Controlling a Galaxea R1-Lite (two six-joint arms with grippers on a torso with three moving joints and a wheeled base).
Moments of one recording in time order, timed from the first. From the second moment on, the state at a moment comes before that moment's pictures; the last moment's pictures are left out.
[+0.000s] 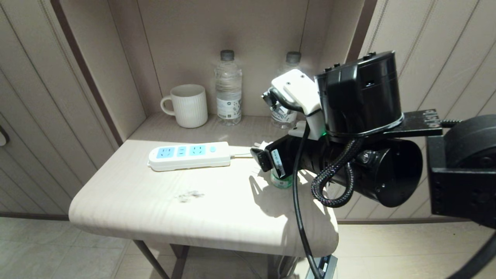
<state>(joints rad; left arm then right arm) 0.00 0.00 0.00 0.01 -0.01 0.00 0.89 1.67 -1.33 -0.05 -0.52 -0.08</state>
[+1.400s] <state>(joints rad) 0.00 0.00 0.00 0.01 -0.01 0.00 0.86 1.72 -1.41 -0.05 -0.51 -0.11</state>
